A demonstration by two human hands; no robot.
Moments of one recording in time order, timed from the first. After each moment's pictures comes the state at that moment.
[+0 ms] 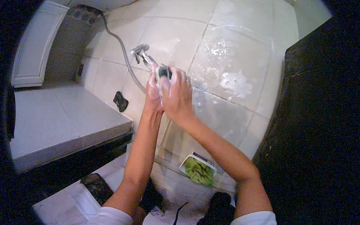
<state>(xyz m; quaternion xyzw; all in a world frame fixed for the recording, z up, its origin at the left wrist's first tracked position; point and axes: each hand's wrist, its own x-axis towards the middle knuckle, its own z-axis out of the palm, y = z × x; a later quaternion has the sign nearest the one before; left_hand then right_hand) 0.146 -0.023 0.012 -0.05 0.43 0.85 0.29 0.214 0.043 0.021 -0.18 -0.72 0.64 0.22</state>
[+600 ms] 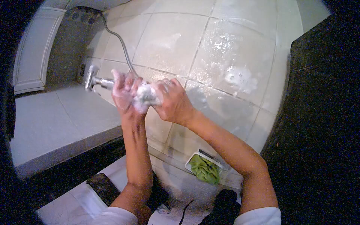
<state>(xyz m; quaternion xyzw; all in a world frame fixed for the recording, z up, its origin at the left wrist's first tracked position) 0.151 -0.052 0.093 -0.11 0.37 0.91 0.18 0.218 0.038 0.014 0.07 -0.84 0.45 0.29</state>
